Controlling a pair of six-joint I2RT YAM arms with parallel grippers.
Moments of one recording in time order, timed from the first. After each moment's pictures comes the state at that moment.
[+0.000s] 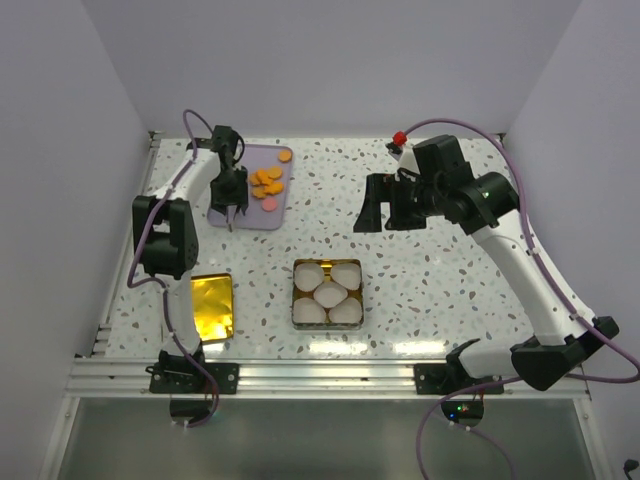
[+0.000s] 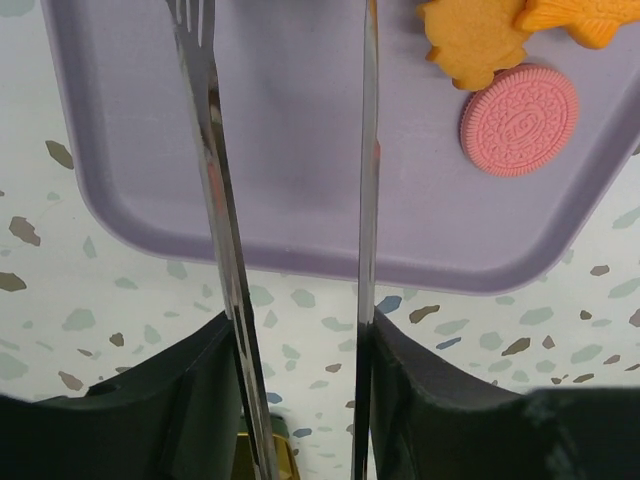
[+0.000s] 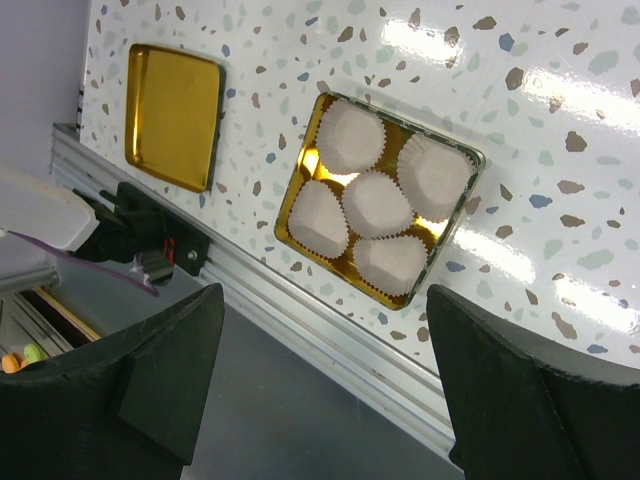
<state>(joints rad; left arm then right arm) -0.13 2.11 1.80 -1.02 -0.04 -0.25 0.52 1.34 1.64 -1.12 -0.28 0.42</state>
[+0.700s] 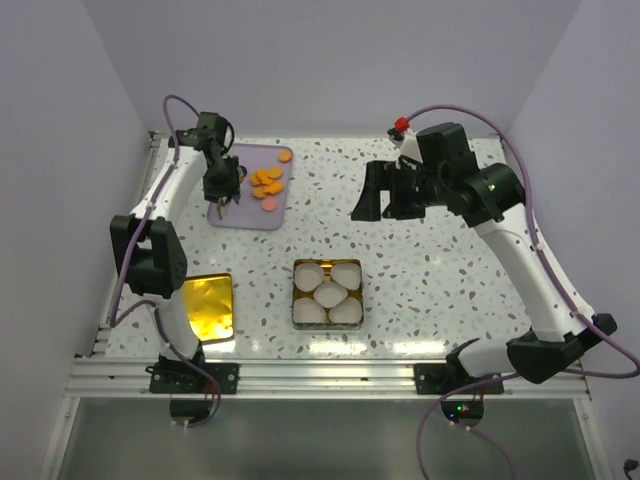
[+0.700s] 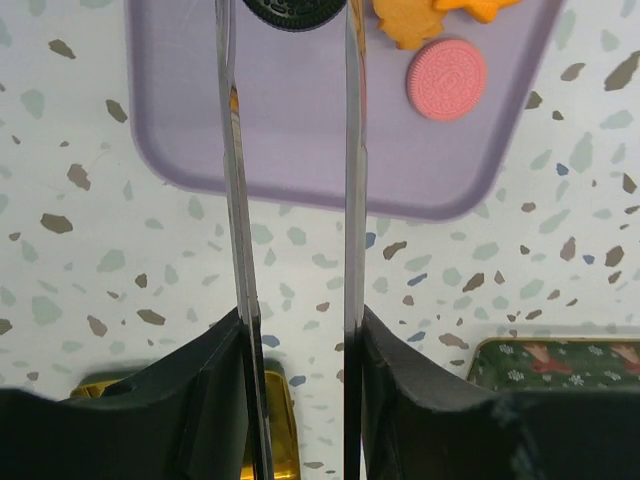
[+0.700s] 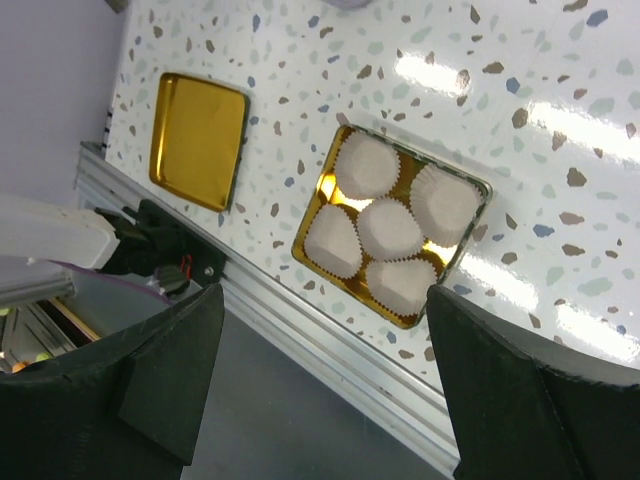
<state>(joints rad) -0.13 1.95 1.79 -1.06 -0.02 -0.25 0.52 1.37 1.73 -1.14 -0.28 0.42</state>
